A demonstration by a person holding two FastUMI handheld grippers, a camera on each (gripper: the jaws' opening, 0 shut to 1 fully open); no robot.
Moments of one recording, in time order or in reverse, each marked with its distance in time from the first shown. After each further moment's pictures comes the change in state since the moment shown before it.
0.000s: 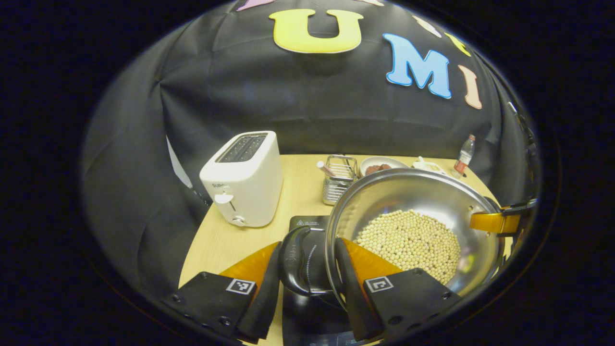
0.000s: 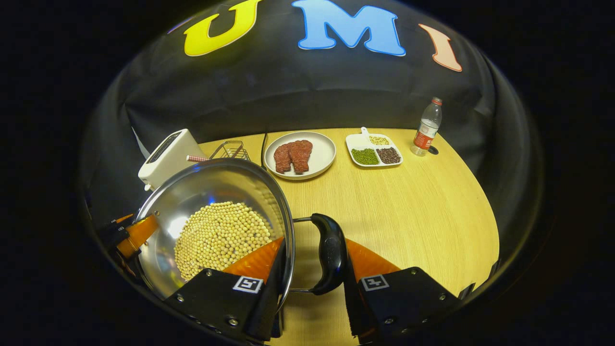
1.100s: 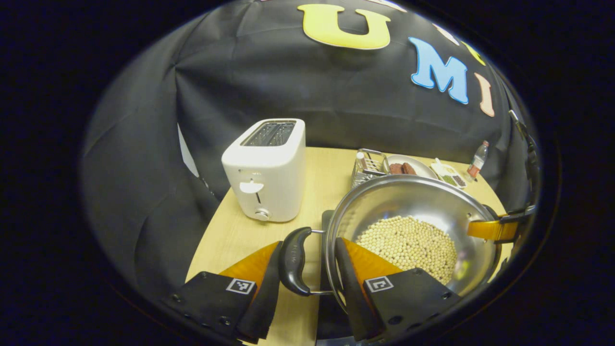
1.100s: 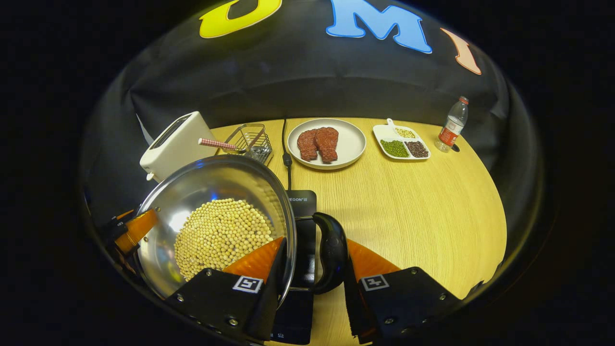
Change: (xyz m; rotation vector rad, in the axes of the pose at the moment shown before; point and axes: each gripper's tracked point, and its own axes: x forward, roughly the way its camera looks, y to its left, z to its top) left arm 0.028 0.056 -0.026 -0.062 0.015 0.012; right arm 0.031 0.051 -0.015 -0.042 0.055 0.023
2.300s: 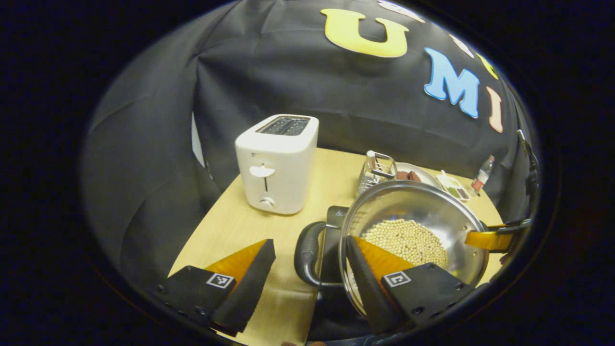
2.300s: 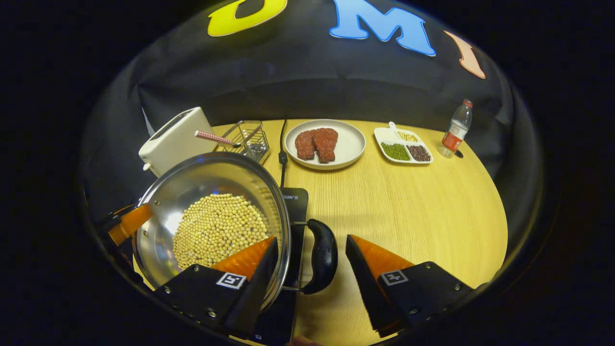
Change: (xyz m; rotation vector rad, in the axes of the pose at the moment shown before) left arm -0.018 0.013 -0.013 -0.114 -0.074 0.061; right arm 0.003 -0.021 0.004 -0.060 -0.095 0.044
